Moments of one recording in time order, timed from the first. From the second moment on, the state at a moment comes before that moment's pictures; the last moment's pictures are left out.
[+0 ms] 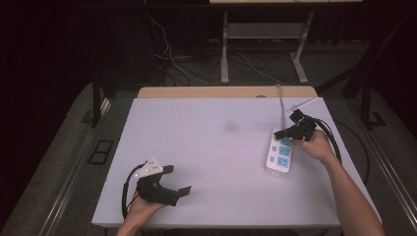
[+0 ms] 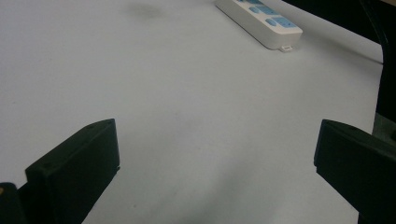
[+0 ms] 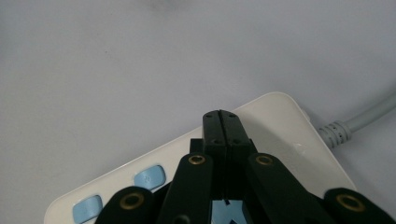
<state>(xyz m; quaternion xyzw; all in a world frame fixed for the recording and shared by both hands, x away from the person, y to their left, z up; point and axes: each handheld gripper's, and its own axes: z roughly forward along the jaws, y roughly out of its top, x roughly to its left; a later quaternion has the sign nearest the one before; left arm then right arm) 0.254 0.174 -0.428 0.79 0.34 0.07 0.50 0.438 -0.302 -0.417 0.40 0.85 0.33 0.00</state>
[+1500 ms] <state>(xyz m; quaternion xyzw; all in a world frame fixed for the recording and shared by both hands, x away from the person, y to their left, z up) 0.254 0.170 -0.429 0.79 0.34 0.07 0.50 0.433 -0.302 -0.416 0.41 0.84 0.34 0.00</state>
